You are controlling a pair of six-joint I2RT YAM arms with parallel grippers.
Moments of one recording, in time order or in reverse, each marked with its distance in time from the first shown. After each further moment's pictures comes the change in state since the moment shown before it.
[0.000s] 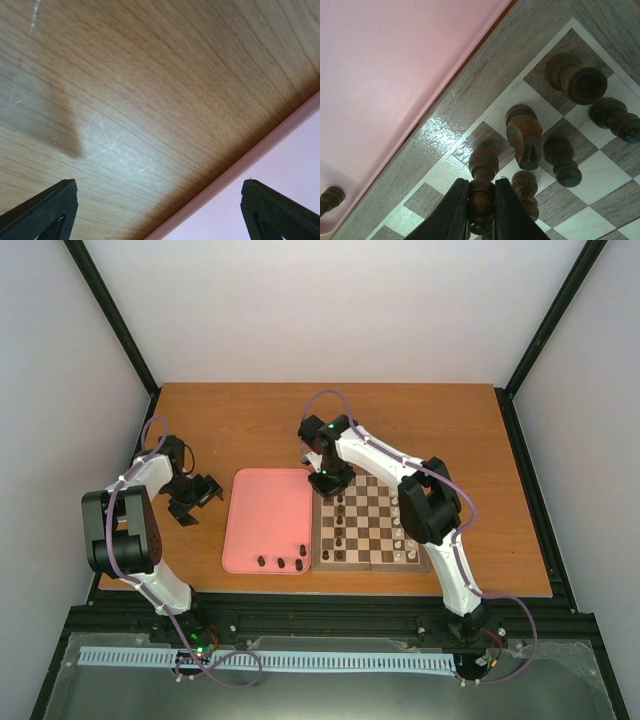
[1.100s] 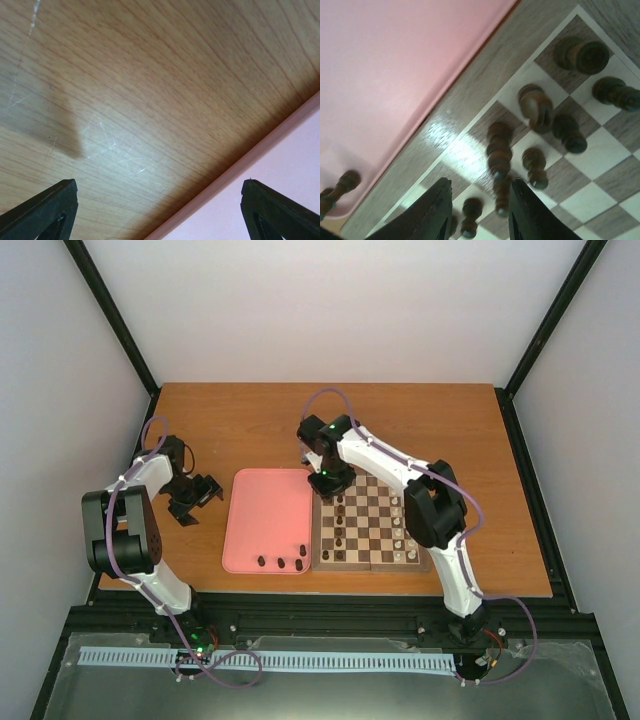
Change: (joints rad) left arm 0.000 0.000 0.000 0.000 0.000 0.000; right arm 0.011 -0.039 -0.030 0.004 0.004 0.020
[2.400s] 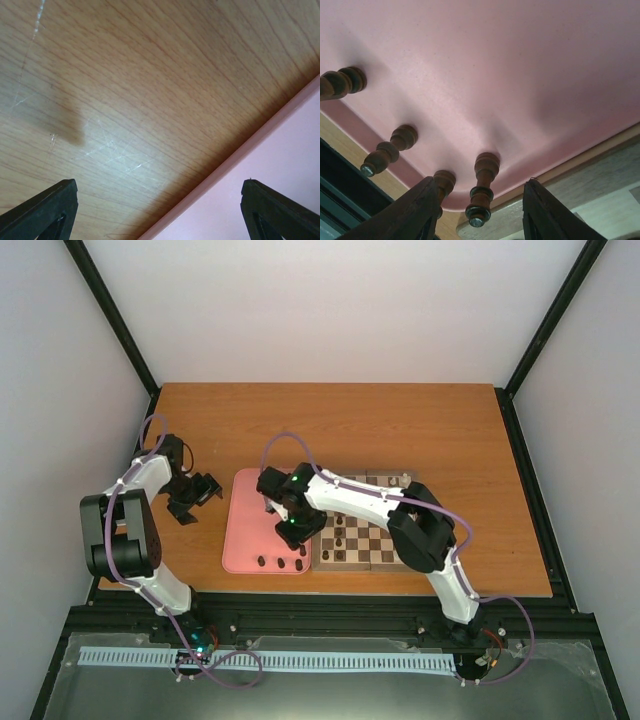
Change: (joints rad) left arm 0.000 -0.025 0.000 0.000 0.000 0.004; right arm 0.299 -0.060 -0.166 0.122 -0.071 0.149
